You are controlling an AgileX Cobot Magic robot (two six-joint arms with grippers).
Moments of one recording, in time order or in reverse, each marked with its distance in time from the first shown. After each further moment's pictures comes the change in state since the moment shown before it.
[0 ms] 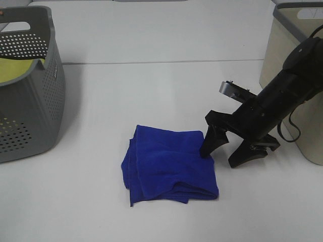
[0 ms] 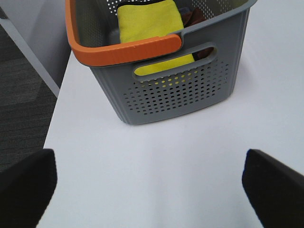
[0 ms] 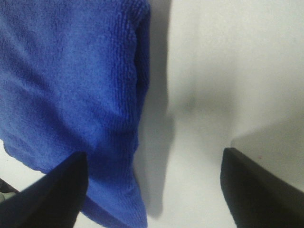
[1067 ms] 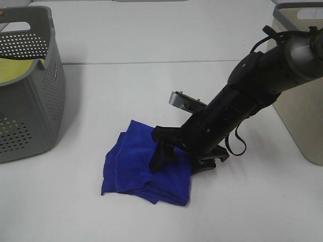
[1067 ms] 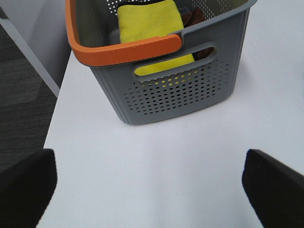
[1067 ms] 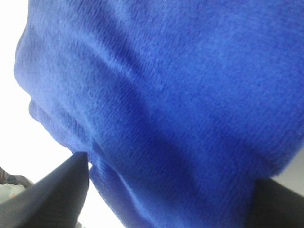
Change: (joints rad) left arm 0.000 0.000 0.000 0.000 0.000 0.000; right arm 0.284 0.052 -0.012 0.159 -0.137 0.008
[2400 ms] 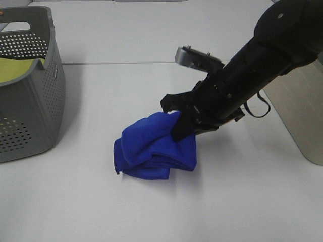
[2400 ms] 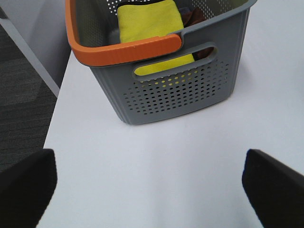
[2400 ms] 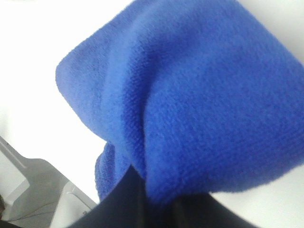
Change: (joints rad) left arm 0.000 0.000 0.000 0.000 0.000 0.000; right arm 0.007 -0.307 0.004 -0.192 0.017 0.052
